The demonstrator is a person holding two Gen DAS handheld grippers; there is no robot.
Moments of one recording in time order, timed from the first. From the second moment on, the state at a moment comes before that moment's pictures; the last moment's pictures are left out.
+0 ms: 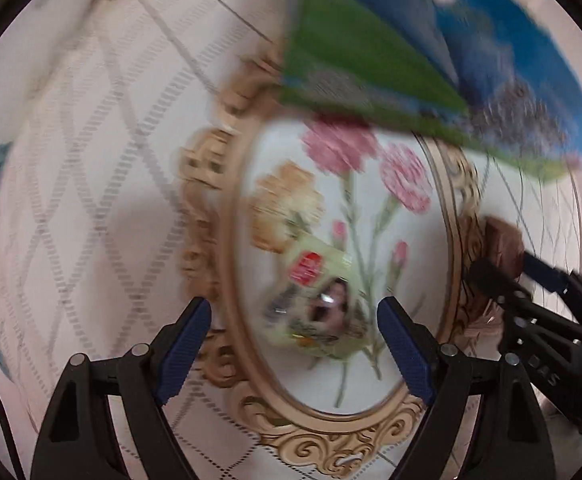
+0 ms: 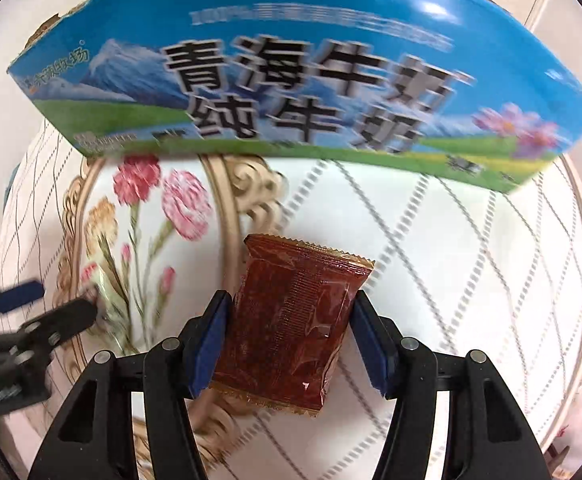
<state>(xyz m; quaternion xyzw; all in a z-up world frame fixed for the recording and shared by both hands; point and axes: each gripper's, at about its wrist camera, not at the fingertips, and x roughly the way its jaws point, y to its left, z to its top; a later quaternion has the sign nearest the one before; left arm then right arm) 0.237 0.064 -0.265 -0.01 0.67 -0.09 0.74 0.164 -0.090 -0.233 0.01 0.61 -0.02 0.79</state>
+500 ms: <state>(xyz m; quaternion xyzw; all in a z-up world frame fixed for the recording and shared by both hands) 0.238 0.060 -0.277 -0.01 0.67 -0.07 0.74 0.147 -0.107 -0.253 -0.01 0.63 -0.01 0.77</state>
